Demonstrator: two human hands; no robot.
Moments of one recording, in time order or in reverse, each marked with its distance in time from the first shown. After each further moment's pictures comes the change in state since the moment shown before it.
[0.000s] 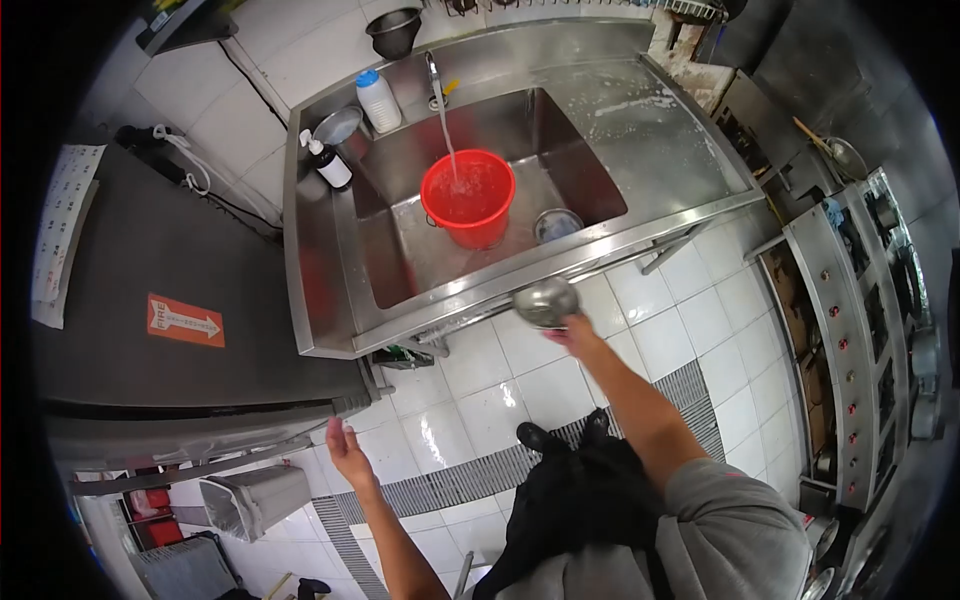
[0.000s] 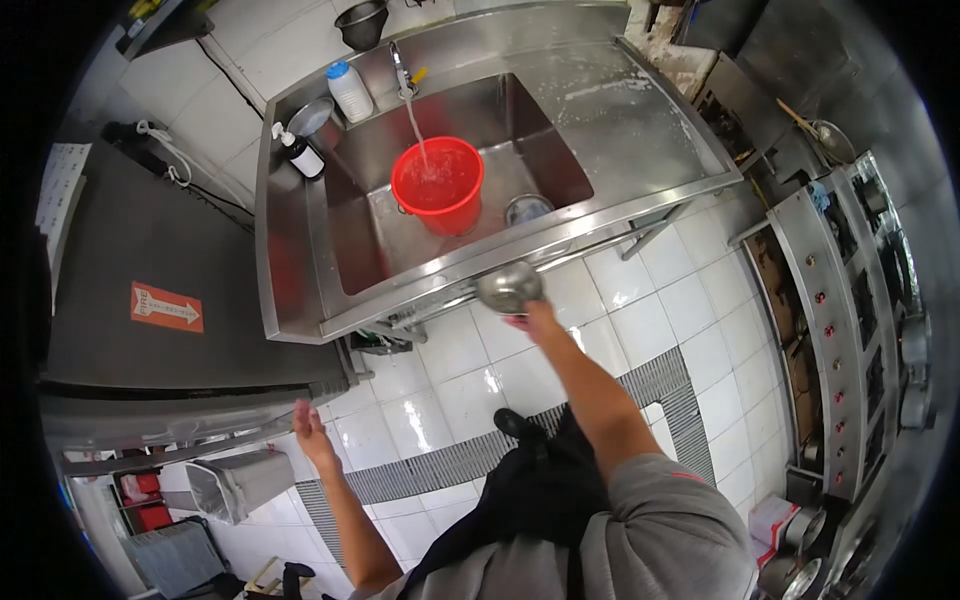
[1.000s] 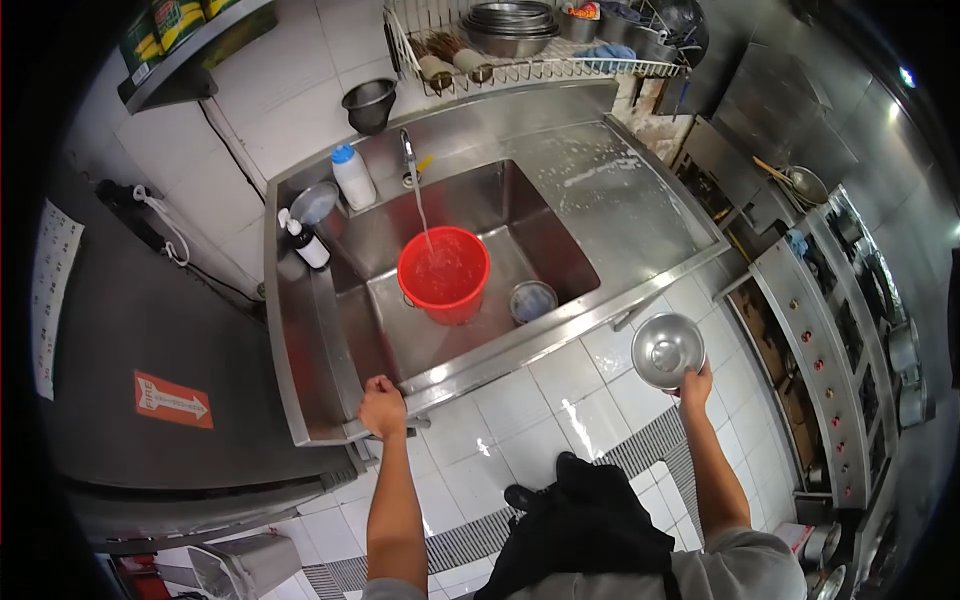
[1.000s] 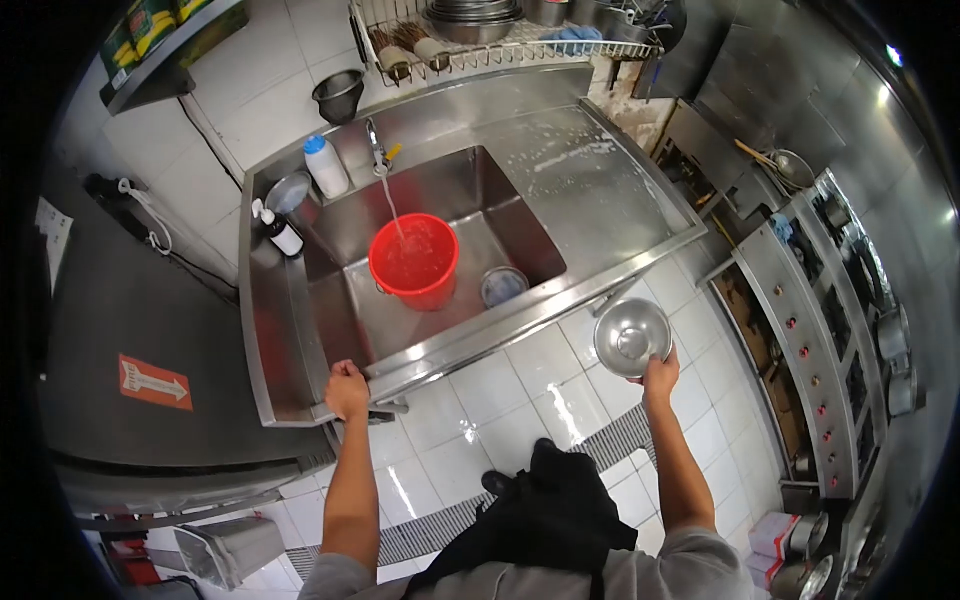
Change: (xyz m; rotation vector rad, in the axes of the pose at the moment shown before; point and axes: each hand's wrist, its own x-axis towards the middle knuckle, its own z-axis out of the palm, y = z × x) left_hand 0.078 0.085 0.248 0.891 0.087 0.416; right_hand -0.165 -0.183 -0.088 -0.289 0.683 -0.674
